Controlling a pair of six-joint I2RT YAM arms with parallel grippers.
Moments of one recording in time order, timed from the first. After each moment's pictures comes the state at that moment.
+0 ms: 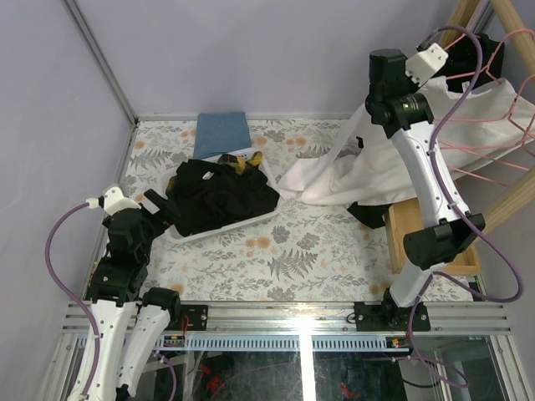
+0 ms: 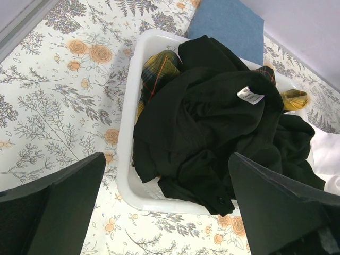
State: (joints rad) left arm -0.13 0.47 0.74 -0.68 -0.32 -0.56; right arm 0.29 1.79 2.14 -0.78 0.86 0.70
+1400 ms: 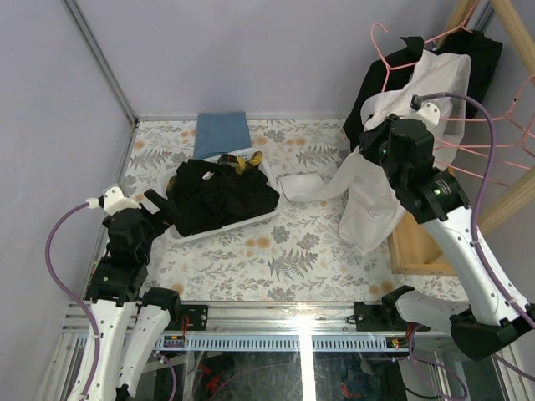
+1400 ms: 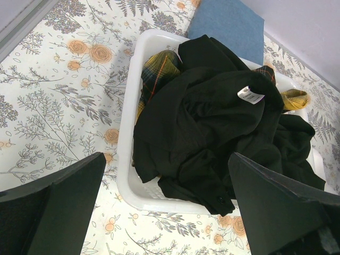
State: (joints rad) left arm -0.13 0.47 0.74 -0.68 -0.32 -0.56; right arm 0.47 1.15 1.43 -0.59 0.44 0.67
